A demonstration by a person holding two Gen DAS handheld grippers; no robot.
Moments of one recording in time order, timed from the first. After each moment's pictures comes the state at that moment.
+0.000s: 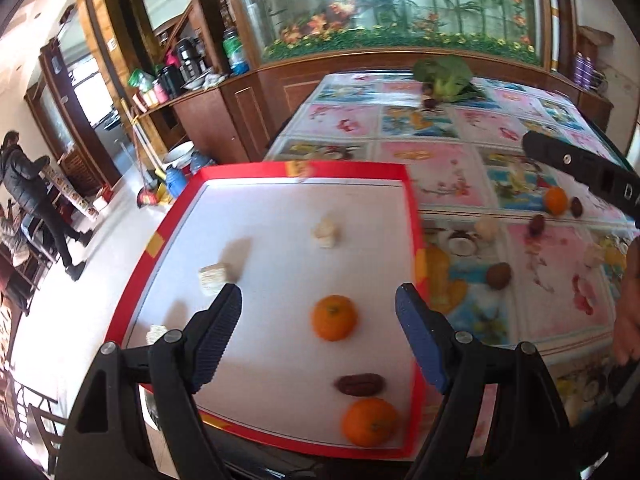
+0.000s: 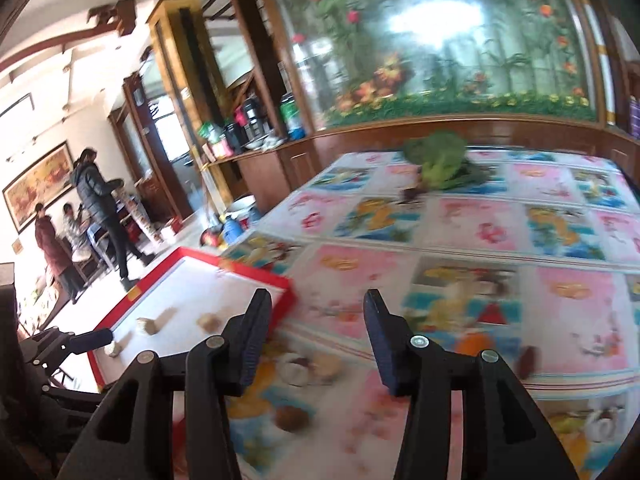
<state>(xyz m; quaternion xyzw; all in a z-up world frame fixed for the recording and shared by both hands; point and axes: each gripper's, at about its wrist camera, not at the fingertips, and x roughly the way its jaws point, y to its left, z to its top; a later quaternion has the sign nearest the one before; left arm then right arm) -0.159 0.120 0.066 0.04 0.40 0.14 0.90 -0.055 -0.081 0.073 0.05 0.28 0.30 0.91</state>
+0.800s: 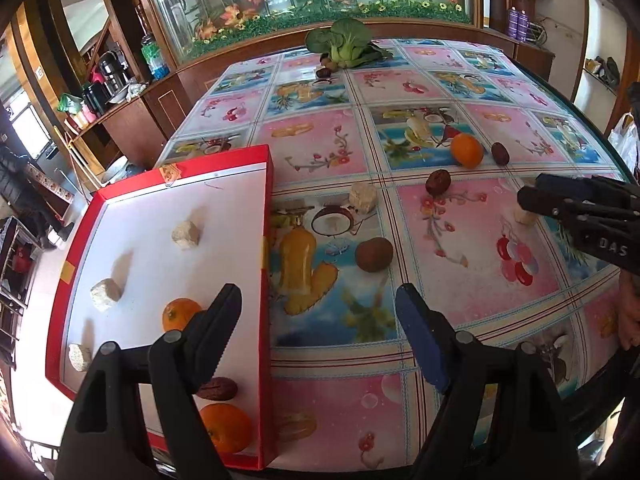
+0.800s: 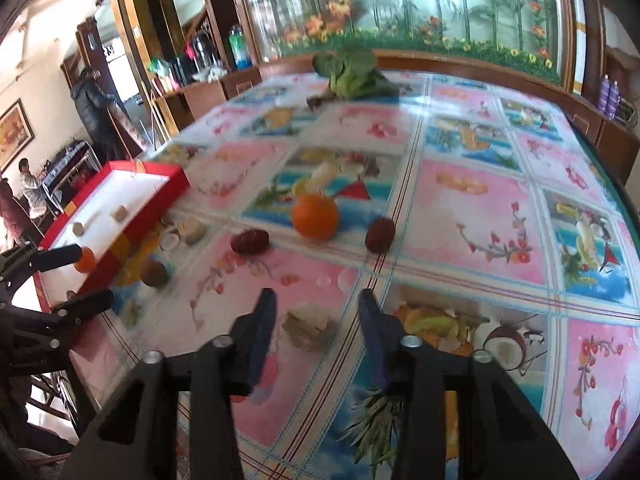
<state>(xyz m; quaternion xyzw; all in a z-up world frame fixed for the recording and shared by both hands) -0.133 0.043 0.040 0.08 0.45 0.03 0.89 -0.057 -0.150 0.023 -0.02 0.41 0.24 0.88</state>
